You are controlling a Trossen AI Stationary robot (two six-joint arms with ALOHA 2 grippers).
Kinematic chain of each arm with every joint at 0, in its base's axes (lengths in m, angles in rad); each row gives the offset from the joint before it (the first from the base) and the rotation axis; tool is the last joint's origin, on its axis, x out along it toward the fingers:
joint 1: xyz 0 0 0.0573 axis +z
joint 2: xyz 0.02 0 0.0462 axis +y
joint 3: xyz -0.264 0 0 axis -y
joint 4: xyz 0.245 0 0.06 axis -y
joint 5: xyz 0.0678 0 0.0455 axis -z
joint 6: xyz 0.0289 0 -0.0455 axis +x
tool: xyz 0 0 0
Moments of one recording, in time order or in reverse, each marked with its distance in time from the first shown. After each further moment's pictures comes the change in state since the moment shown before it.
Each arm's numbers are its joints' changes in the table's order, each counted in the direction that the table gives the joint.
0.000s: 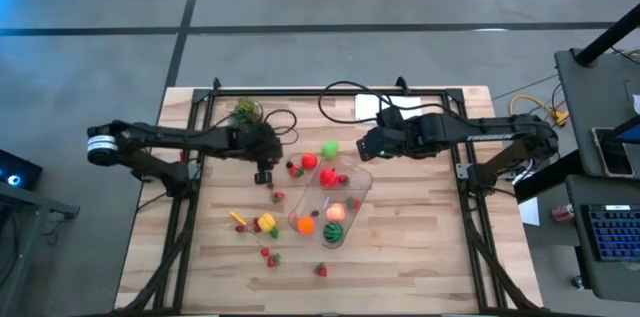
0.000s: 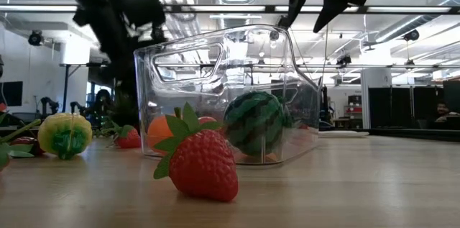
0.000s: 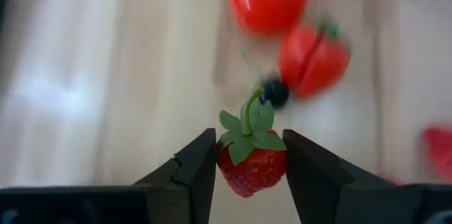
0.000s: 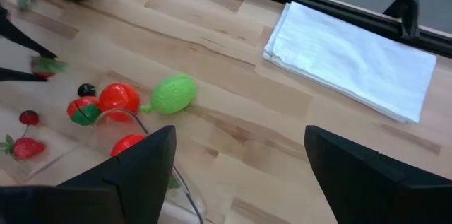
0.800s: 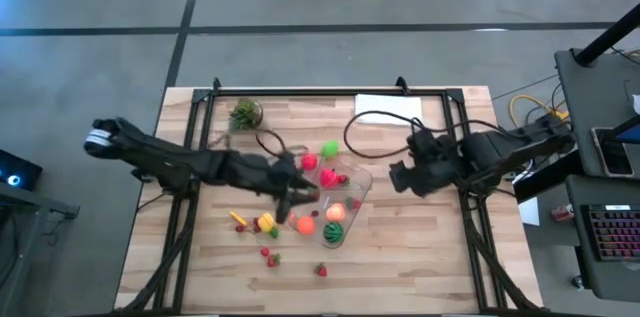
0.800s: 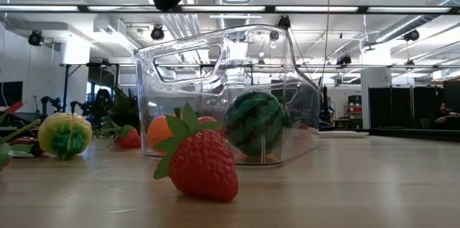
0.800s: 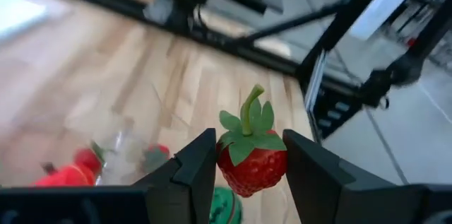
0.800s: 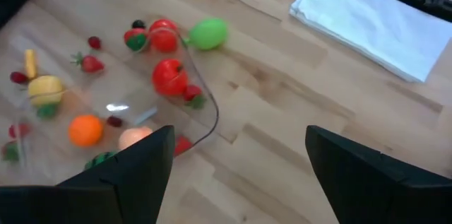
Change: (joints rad) left arm -0.465 0.008 0.250 0.400 0.017 -0.699; right arm 0.334 -0.169 0.000 -0.210 0.009 0.192
